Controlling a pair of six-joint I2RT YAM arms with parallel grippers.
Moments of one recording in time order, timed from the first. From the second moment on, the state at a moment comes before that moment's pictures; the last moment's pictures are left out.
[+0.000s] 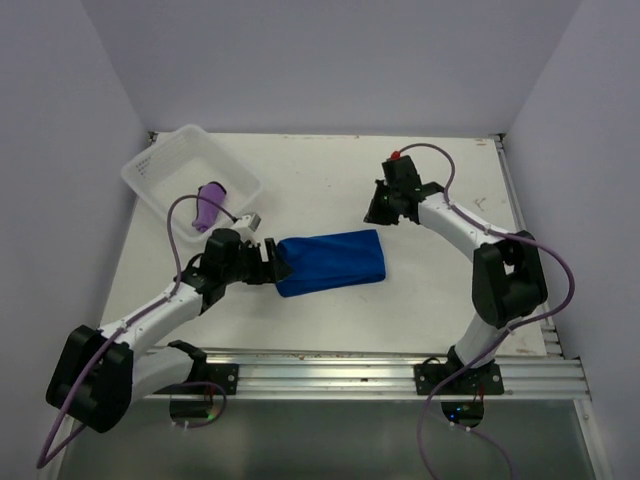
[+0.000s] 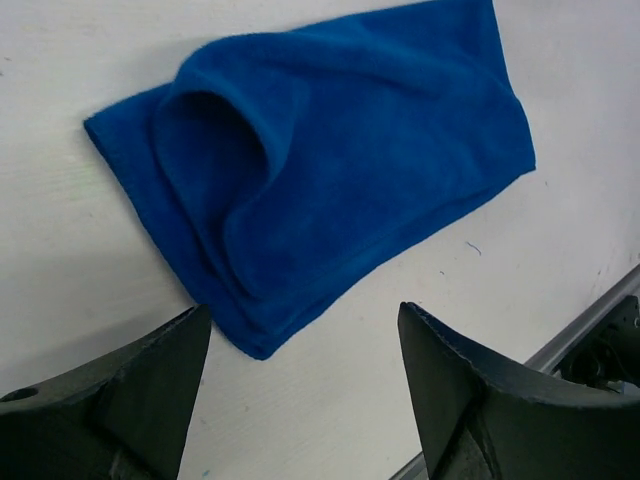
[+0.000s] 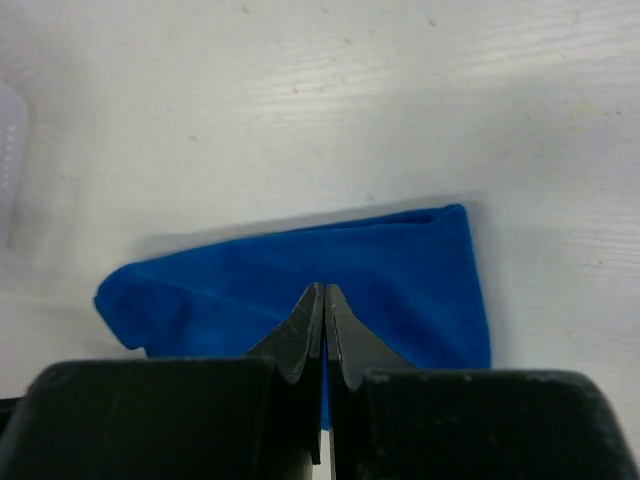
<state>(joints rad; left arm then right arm) -0.40 1.10 0.49 -0.03 0.29 -0.54 0.40 1.72 1.30 -0.45 -0.05 0.66</state>
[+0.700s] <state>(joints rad) -0.47 1.19 0.46 0.06 0.20 -0.59 0.33 1.88 1.22 -0.39 -0.11 0.58</state>
